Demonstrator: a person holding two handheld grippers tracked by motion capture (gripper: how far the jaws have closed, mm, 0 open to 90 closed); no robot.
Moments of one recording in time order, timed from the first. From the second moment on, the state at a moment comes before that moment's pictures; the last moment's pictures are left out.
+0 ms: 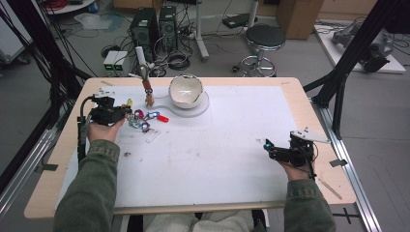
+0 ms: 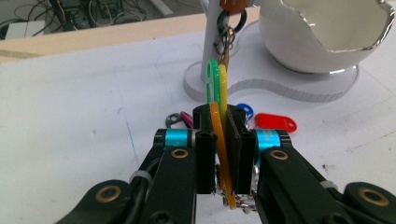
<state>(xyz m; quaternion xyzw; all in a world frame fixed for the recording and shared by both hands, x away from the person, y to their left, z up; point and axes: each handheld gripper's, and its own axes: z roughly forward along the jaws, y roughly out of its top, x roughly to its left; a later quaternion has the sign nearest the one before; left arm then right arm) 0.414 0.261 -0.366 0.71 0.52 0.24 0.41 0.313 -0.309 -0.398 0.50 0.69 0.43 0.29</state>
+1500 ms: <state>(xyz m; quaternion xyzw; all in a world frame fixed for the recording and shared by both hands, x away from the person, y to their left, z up) 0.443 0.275 -0.249 0.67 0.50 0.32 0.45 0.312 -0.312 -0.400 0.50 0.69 0.43 0.29</state>
